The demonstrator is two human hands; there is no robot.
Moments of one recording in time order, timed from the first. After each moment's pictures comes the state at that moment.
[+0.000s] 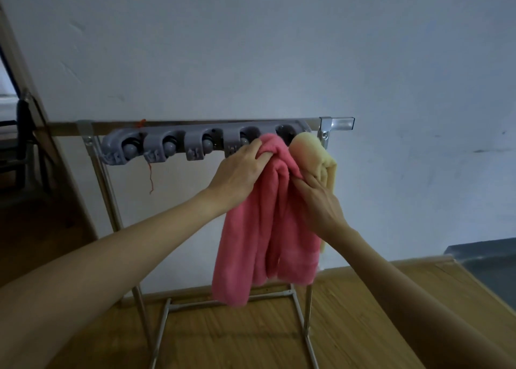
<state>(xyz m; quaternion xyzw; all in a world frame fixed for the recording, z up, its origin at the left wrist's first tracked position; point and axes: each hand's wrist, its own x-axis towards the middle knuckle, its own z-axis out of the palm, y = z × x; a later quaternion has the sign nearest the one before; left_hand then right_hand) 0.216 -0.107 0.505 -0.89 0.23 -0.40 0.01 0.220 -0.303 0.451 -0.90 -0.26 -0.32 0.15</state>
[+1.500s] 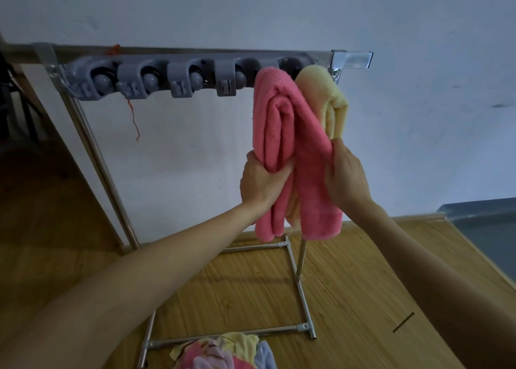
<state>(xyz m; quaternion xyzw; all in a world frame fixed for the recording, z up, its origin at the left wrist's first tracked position) 0.204 -0.177 0.390 -0.81 -0.08 -0.21 -0.54 0.212 -0.335 0.408 -0.90 -0.14 -0.30 0.28</state>
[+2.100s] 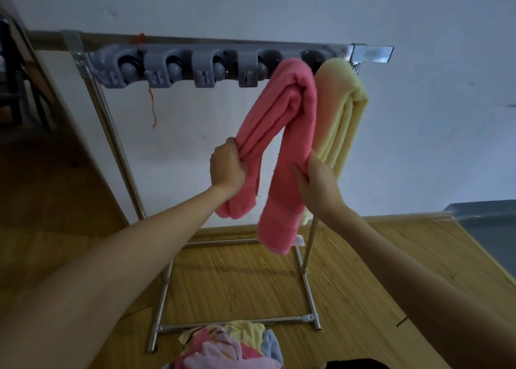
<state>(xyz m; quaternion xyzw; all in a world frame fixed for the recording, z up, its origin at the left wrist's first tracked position) 0.218 -0.077 0.380 -0.89 -0.04 -0.31 -0.32 0.181 -0.263 0.396 -0.88 -0.21 -0.22 0.36</state>
